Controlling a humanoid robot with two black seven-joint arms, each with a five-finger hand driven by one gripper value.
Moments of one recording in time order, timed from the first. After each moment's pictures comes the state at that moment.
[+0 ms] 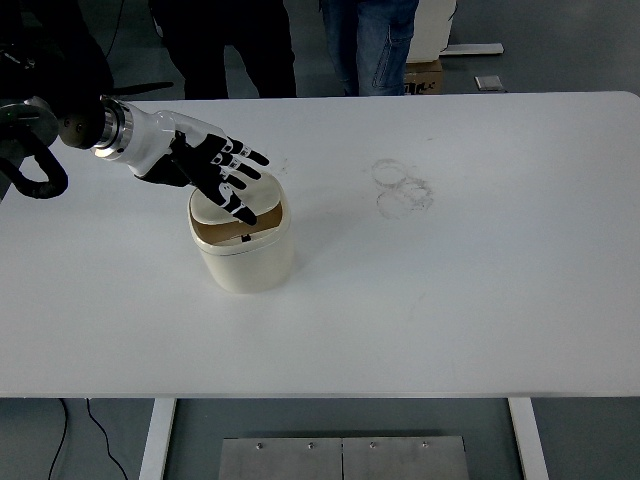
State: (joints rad) left arm -1.78 0.71 0.38 -1.47 -0.08 -0.20 0.45; right arm 0.04 0.00 0.28 0.02 -0.32 -0.03 0.02
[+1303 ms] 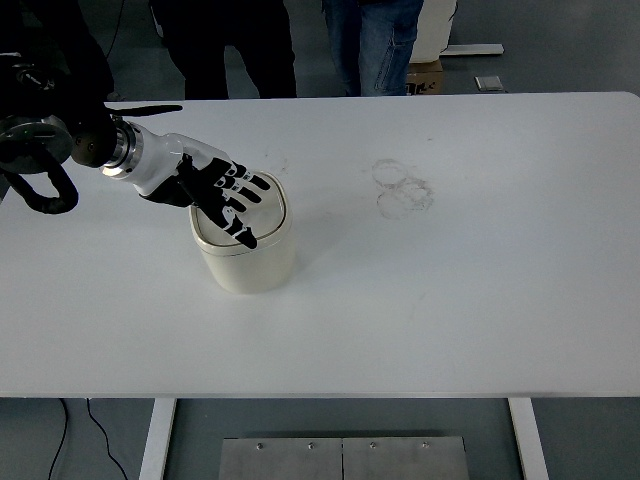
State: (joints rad) left arm -1.77 0.68 0.41 -1.49 -0.08 -0.20 0.47; right arm 0.04 0.00 0.28 0.02 -0.32 -0.03 0.02
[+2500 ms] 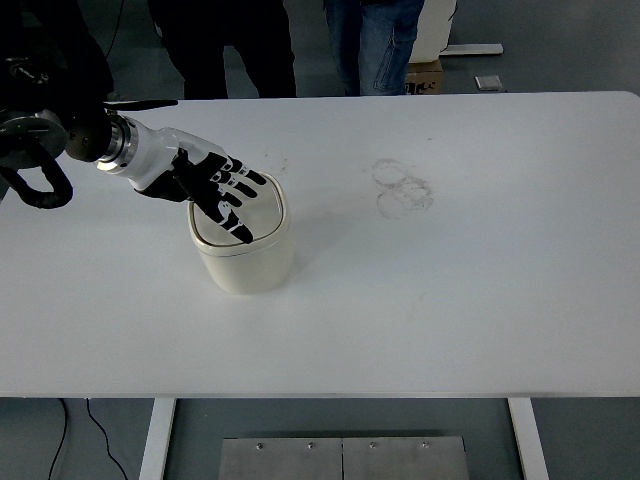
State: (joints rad) left arm -1.80 0.69 0.42 -1.48 -0.08 -0.20 0.47; right arm 0.04 0.00 0.28 0.02 -0.32 -0.03 0.02
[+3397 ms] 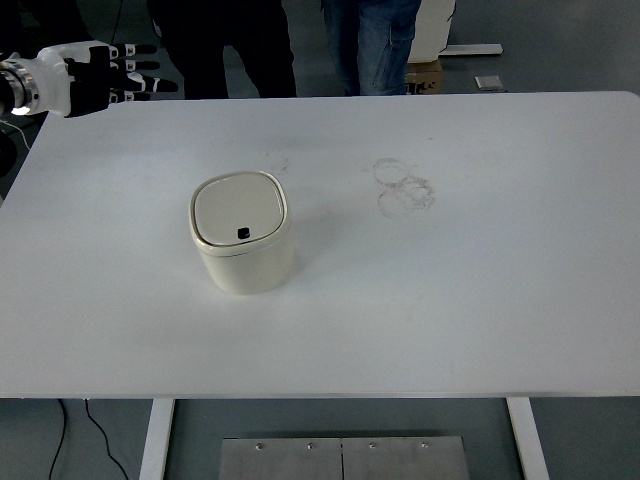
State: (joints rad) left arm -1.34 0.76 -0.05 -1.01 -0.08 -0.11 0.17; right arm 0.04 0.00 0.28 0.02 -0.32 -0.03 0.02
